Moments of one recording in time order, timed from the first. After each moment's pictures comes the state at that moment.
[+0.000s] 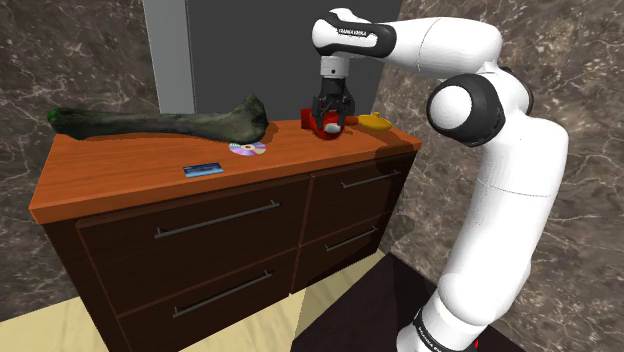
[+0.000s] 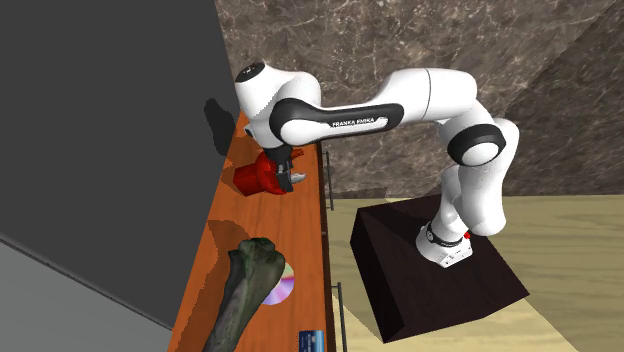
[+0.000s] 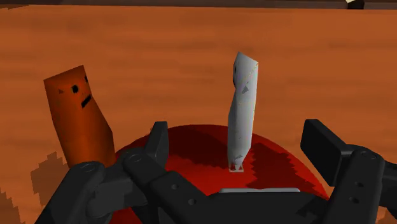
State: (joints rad) arm -0.12 0.24 -0.12 -1.37 0.01 1.43 -0.08
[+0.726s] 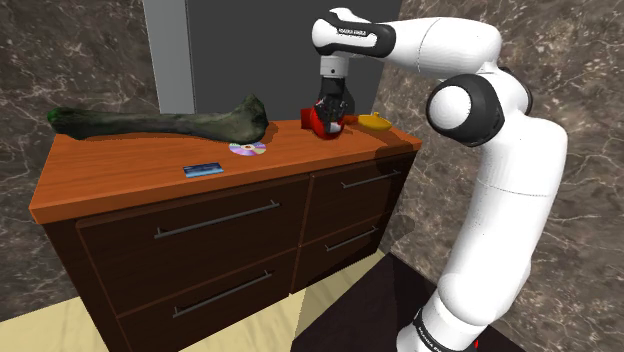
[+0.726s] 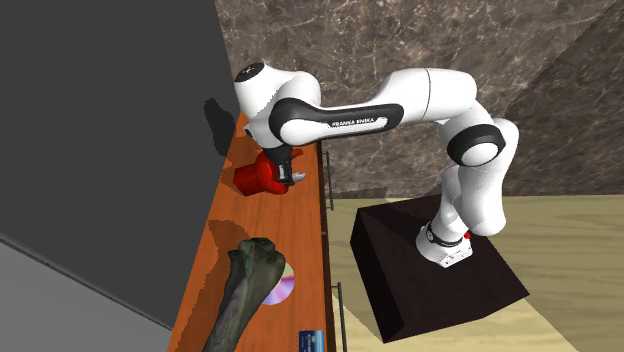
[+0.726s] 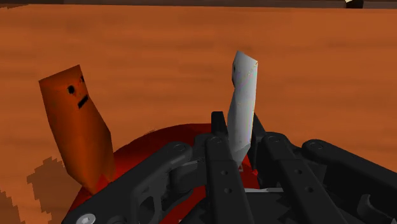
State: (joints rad) arm -0.12 0.24 -0.12 -1.36 0.01 1.42 -0.08
